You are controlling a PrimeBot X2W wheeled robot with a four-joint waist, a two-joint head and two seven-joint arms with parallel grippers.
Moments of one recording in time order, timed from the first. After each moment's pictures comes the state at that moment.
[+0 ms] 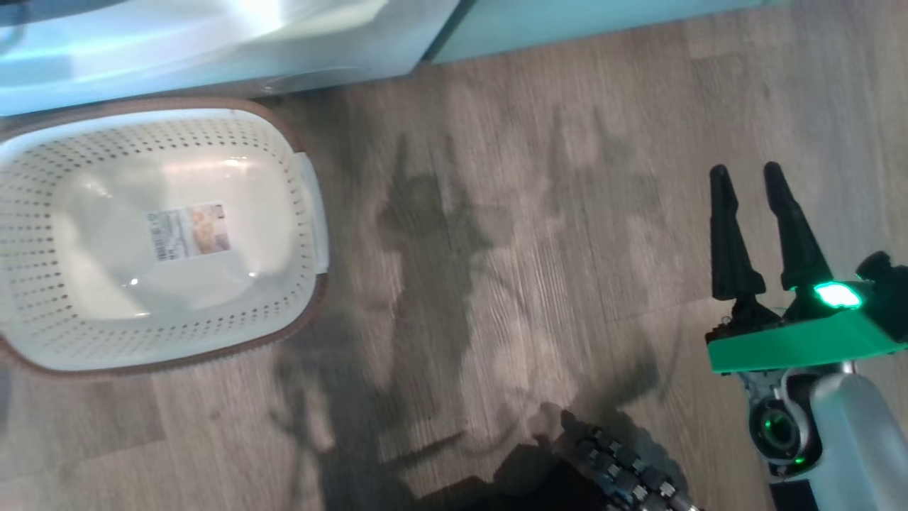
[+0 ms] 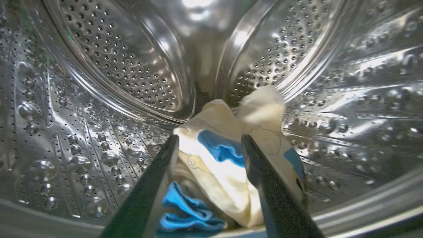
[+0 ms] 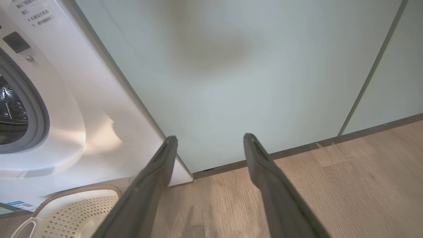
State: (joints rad) left arm -1.29 0.57 -0.33 0.72 -0.47 0.13 -0.11; right arm -0.28 -0.04 0.21 0.05 0.47 0.13 -0.26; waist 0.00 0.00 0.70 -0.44
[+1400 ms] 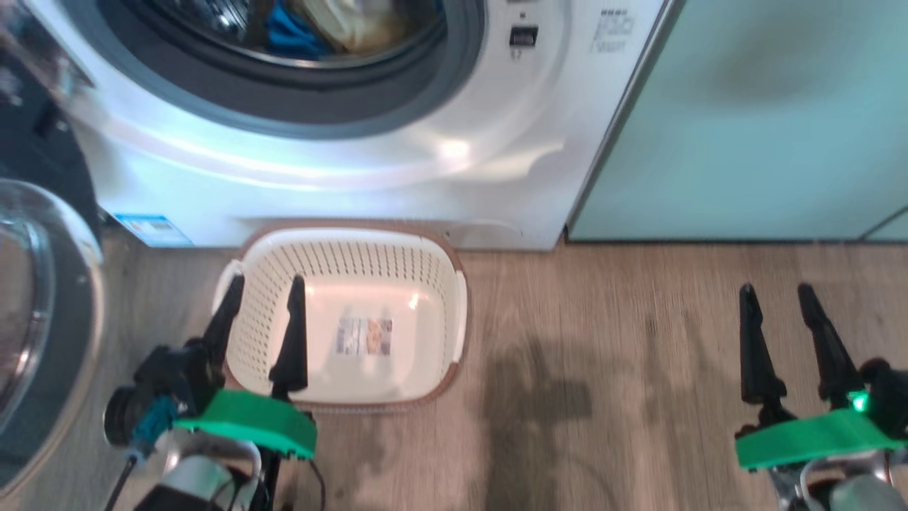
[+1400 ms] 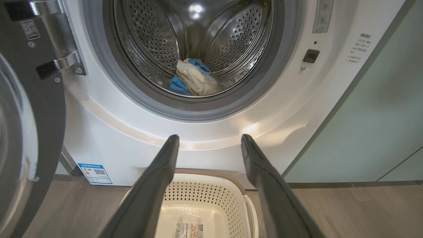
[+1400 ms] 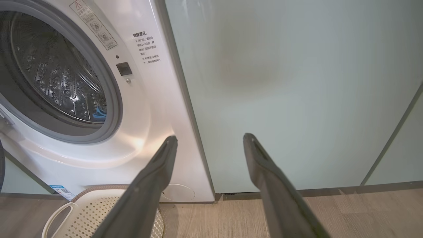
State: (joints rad) left arm -0.06 0.38 -0.33 -0.14 -0.52 0.42 -0.25; right arm -0.05 -0.06 0.08 0.08 0.25 0.13 -0.26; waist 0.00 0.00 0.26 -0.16
